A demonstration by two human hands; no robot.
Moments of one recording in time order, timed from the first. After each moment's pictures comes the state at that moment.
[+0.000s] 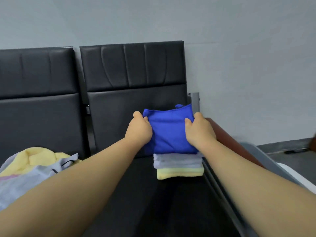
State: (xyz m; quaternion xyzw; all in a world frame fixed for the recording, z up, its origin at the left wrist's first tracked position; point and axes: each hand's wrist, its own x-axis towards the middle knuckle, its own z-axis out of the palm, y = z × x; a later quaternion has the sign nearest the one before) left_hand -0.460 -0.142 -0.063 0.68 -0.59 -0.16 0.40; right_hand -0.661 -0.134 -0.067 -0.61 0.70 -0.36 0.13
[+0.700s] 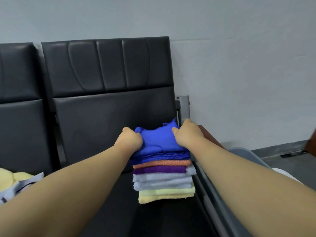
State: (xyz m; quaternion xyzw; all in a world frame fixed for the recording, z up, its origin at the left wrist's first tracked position) left_hand -0.485 -0.263 -0.109 0.79 -0.53 -0.19 0.24; right_hand -0.691 -0.244 -0.087 -0.60 0.74 -0.27 0.17
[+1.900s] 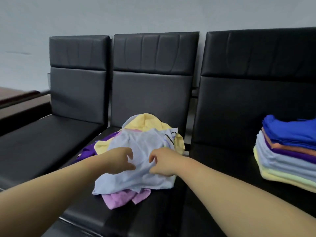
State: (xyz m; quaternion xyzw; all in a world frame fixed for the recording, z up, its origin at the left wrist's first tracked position) left_hand -0.058 0.113 -0.137 0.82 -0.55 -0.17 0.02; right_hand -0.251 0.010 -0.146 -0.92 0.32 0.02 0.22
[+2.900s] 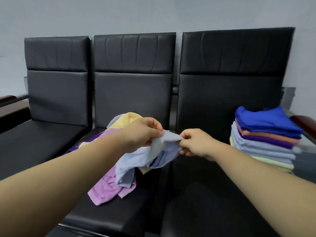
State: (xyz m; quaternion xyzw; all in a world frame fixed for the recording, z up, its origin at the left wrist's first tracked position) left_hand -0.177 0.076 -0.066 0.60 -0.51 -0.44 0.43; right_hand -0.387 -0.007 -0.098 -0.75 0.46 -0.19 0.45
